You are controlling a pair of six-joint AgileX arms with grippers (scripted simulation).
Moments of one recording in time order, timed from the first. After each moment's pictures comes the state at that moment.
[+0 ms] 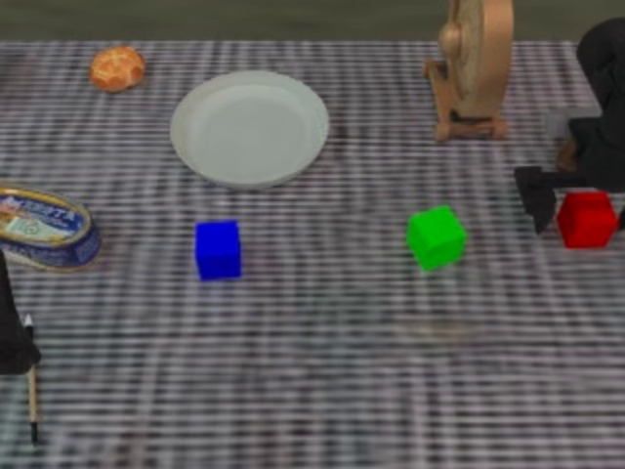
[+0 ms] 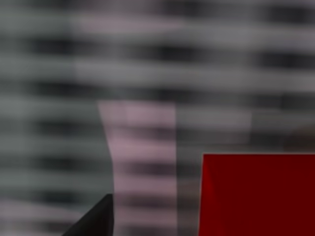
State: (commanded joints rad) left arm 0.00 0.00 0.00 0.00 0.00 0.00; right arm 0.09 2.32 1.67 -0.92 0.00 0.05
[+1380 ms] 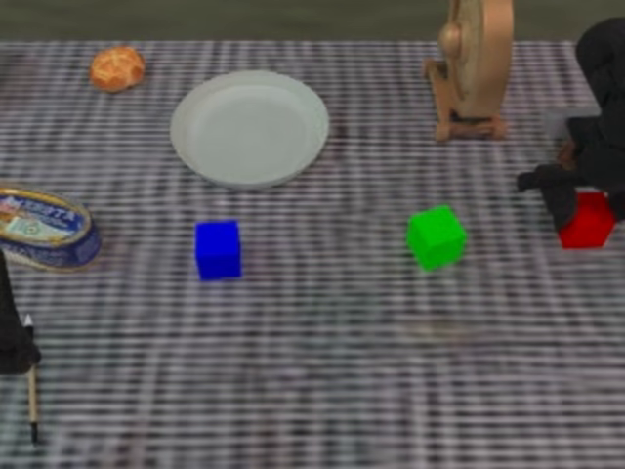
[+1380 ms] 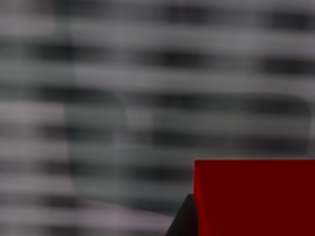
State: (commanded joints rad) left arm 0.00 0.00 0.00 0.00 0.00 0.00; right arm 0.09 2.32 1.67 -0.92 0.00 0.05
